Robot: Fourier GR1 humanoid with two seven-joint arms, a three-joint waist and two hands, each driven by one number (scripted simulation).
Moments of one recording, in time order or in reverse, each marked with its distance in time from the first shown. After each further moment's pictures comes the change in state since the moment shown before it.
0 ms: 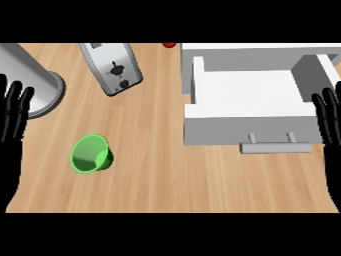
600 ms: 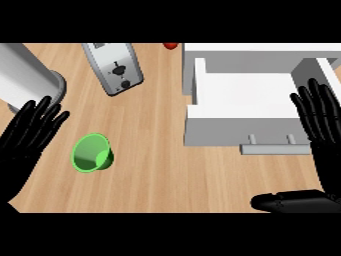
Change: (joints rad) left arm 0.052 0.146 0.041 0.197 0.494 -0.410 0.026; right arm -0.040 -0.043 0.020 0.040 -0.055 0.081 0.073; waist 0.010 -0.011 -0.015
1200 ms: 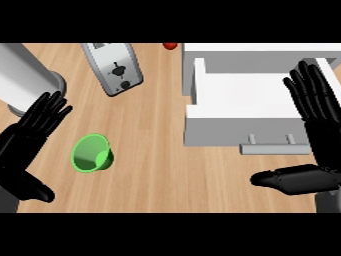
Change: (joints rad) left arm -0.138 0.042 0.092 0.424 -0.040 -0.180 -0.085; right arm -0.128 -0.021 -0.054 0.123 -0.042 0.046 0.018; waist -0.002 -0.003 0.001
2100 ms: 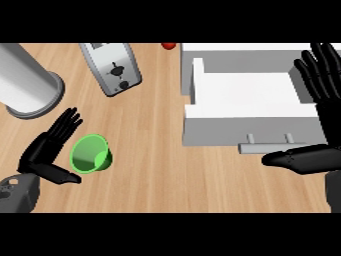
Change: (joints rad) left arm -0.206 0.006 0.013 0.761 -0.432 0.026 -0.510; right arm -0.115 -0.044 -0.081 0.068 -0.041 0.036 0.022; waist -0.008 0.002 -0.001
